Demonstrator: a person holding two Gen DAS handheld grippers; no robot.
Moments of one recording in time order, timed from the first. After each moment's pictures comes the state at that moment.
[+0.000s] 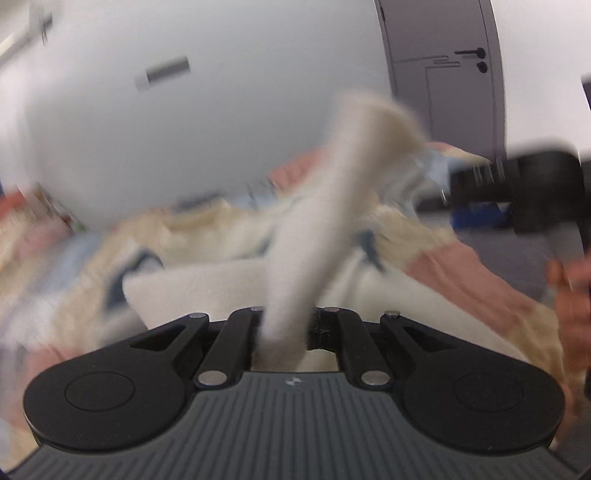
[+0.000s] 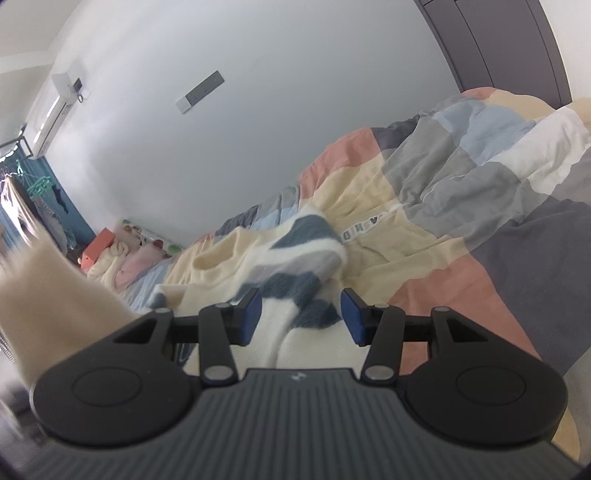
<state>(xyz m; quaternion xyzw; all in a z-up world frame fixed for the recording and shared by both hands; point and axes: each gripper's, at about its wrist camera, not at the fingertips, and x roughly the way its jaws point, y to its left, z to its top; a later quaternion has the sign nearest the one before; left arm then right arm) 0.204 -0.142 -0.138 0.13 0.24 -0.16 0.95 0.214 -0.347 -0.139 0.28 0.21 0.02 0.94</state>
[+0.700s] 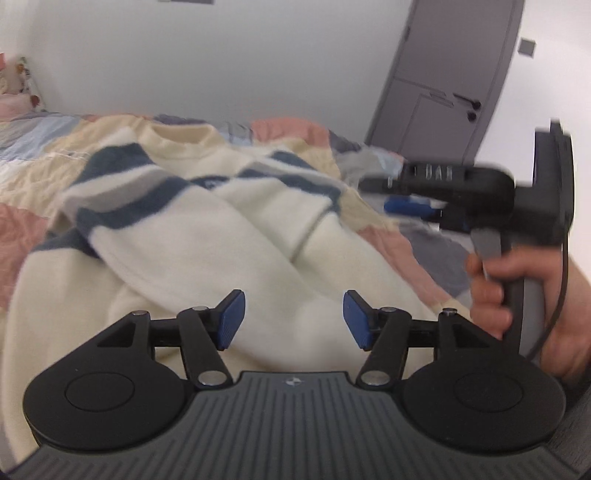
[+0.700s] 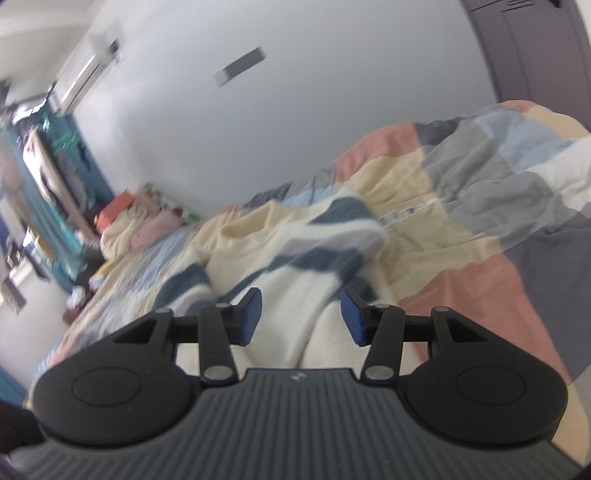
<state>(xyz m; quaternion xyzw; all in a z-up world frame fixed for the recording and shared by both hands) 0.159 -0.042 -0.140 -0.06 0.30 -0.23 0.92 0.211 -0.298 -0.135 0.21 0.24 0.09 0.94</state>
